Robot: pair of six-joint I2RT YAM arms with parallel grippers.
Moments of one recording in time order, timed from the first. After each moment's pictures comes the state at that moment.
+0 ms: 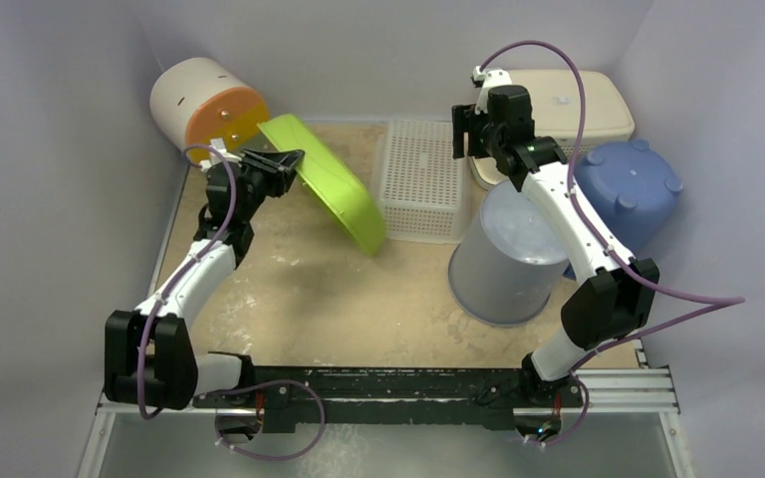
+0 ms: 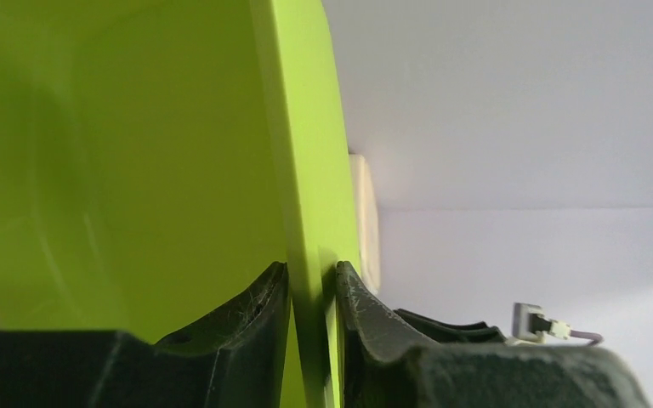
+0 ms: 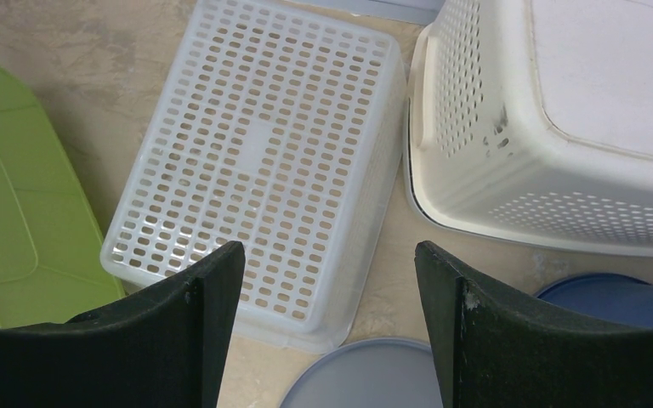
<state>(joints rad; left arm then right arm) -0.13 1.30 0.81 0.38 0.18 -1.36 0.31 1.61 1.61 -0.52 0.15 0.06</state>
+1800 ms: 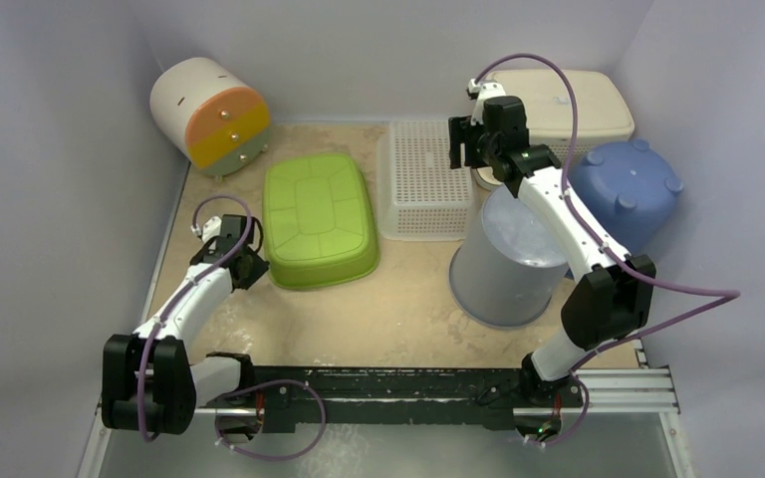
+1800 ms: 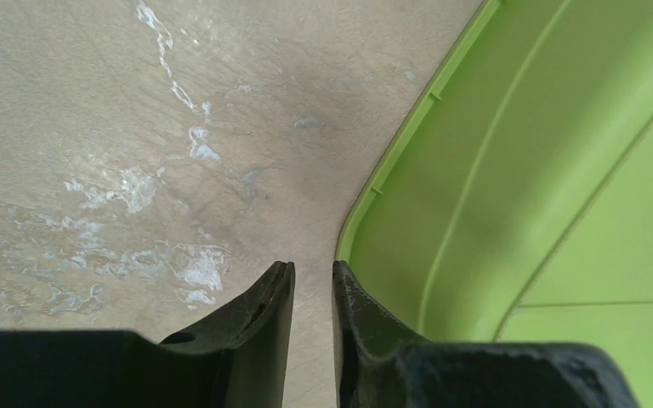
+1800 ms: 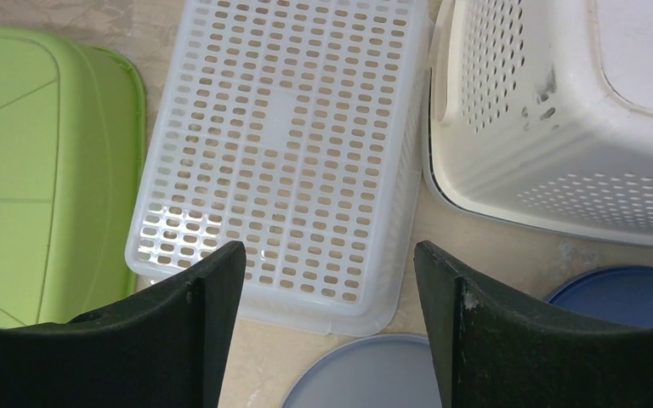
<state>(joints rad) -0.08 1.16 0.62 -0.51 -0.28 -0.85 0.31 1.61 1.53 -0.48 0.11 0.06</state>
